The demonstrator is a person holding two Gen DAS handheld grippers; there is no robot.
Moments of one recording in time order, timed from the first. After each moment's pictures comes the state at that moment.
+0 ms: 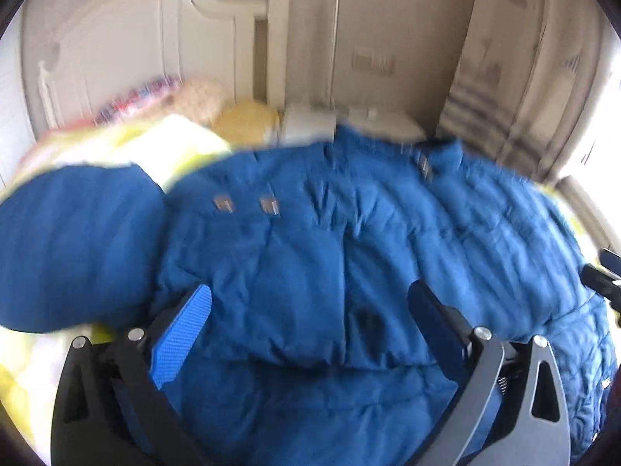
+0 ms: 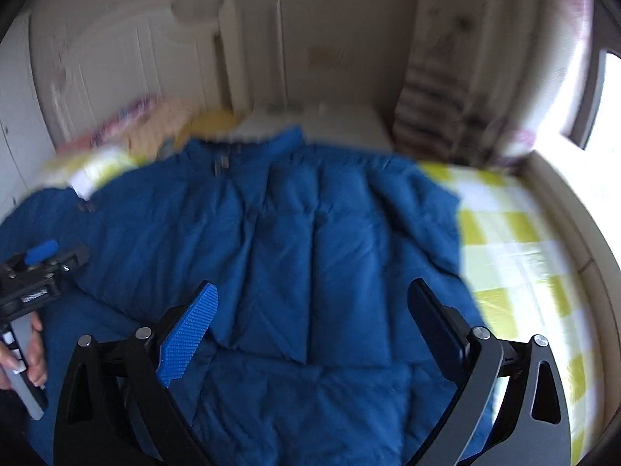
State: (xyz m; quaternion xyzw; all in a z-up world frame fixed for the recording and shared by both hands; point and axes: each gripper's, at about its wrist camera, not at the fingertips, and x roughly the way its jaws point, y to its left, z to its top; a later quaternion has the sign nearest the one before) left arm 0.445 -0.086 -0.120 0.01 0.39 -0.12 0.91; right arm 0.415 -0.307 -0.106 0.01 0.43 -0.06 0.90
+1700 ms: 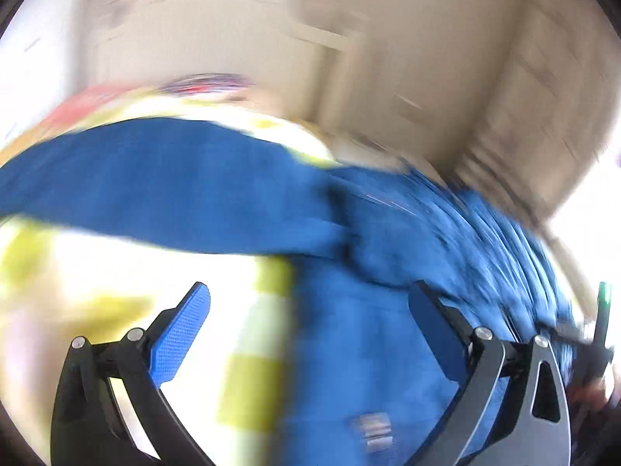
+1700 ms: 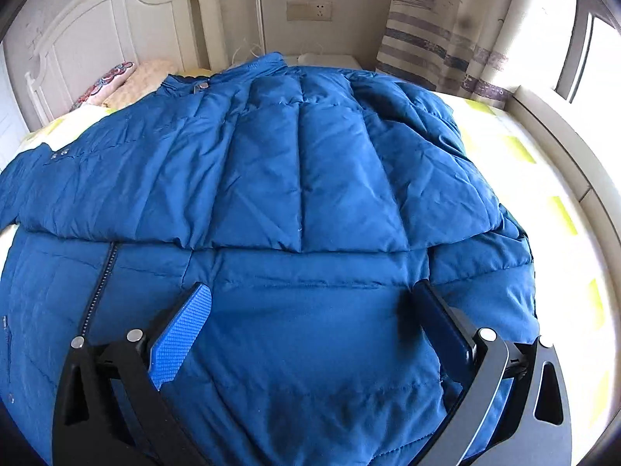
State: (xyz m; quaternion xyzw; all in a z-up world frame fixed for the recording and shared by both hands) left arm 0.357 0.111 -0.090 -0.13 0.33 -0.07 0.93; right arm 0.376 -0.303 -0.142 0.04 0.44 -0.10 0.89
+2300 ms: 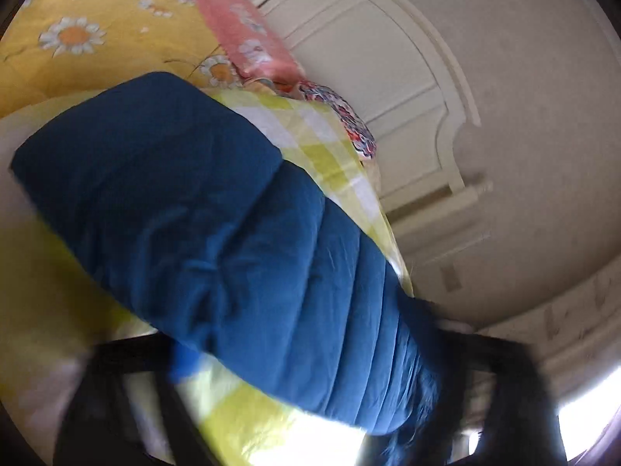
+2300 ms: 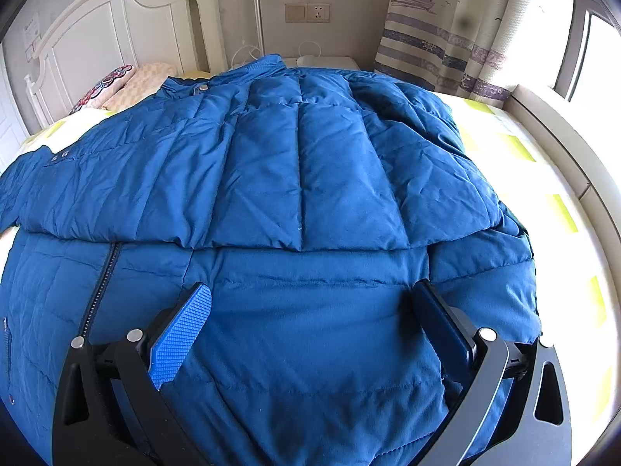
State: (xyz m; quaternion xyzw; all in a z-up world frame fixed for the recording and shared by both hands) left arm 0.427 0.372 -0.112 -0.48 0.30 0.01 0.83; right arm 0.372 -0.306 -0.143 0.05 0.44 -0.10 0.89
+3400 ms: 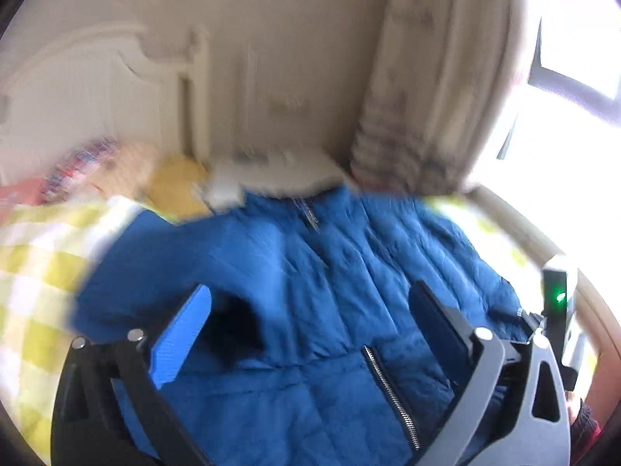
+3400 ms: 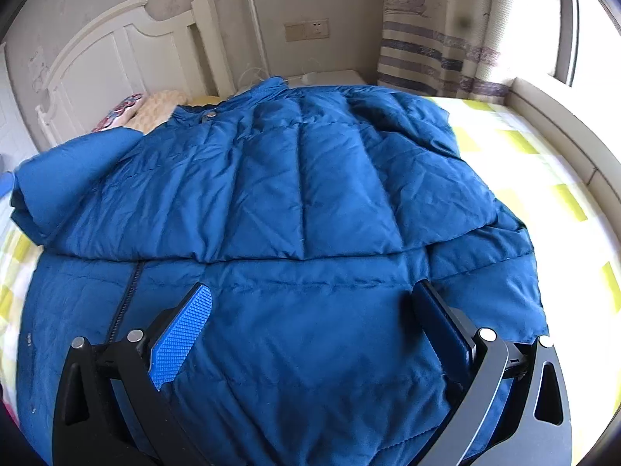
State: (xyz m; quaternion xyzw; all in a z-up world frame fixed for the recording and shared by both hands) left arm 0.357 -0.054 -0.013 0.02 0.27 -0.24 0.93; right arm 0.360 -0.314 -0.135 0.10 0.41 -0.06 0.91
